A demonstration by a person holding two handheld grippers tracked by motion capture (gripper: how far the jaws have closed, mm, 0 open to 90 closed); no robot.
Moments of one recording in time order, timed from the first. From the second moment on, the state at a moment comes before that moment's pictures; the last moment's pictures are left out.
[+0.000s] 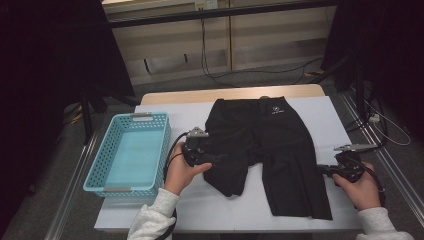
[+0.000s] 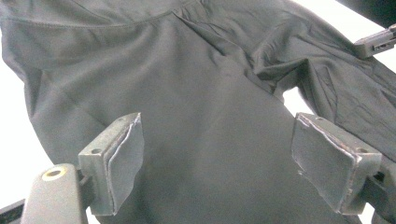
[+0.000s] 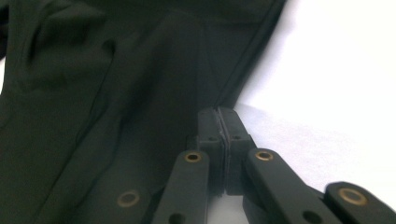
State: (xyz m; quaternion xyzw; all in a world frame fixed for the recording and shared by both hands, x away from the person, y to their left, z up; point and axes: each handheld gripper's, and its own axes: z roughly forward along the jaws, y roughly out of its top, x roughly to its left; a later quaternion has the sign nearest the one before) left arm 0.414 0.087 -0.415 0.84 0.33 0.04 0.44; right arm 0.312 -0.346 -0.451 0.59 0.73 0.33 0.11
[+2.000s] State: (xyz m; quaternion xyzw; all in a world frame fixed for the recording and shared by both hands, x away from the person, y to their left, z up) left arm 0.413 0.088 -0.410 0.84 0.32 0.04 0.44; right arm 0.285 -0.231 -0.442 0.40 0.83 0.37 0.07
